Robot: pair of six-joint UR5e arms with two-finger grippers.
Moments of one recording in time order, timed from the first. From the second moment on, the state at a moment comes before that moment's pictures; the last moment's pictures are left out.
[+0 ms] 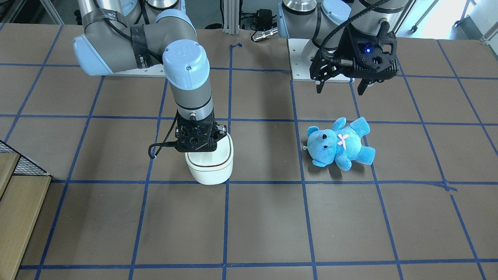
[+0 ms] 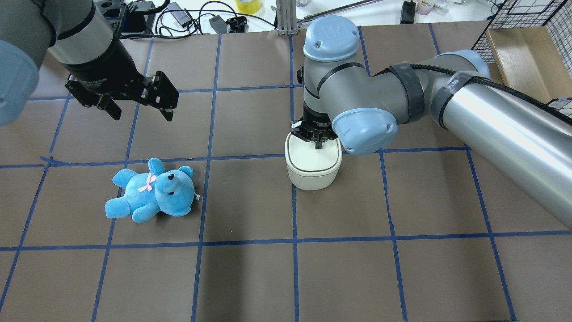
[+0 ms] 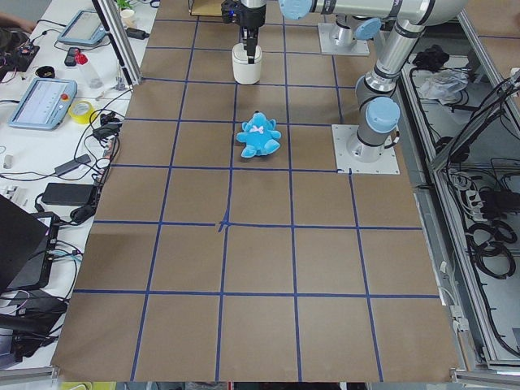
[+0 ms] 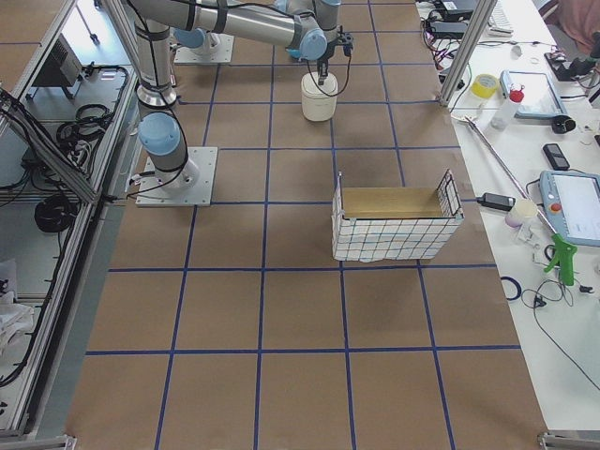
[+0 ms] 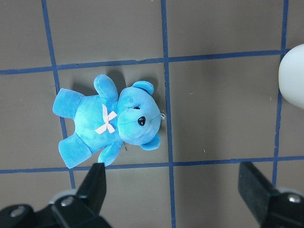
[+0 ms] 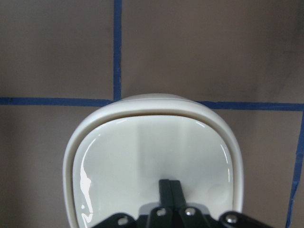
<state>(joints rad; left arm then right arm) -1.58 -1.51 -1.59 -1.58 1.60 0.04 1.88 -1.29 1.71 -1.99 -1.55 0.28</state>
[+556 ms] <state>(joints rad) -1.58 -1.51 -1.59 -1.58 1.60 0.04 1.88 -1.31 1.70 -1.98 -1.56 0.28</state>
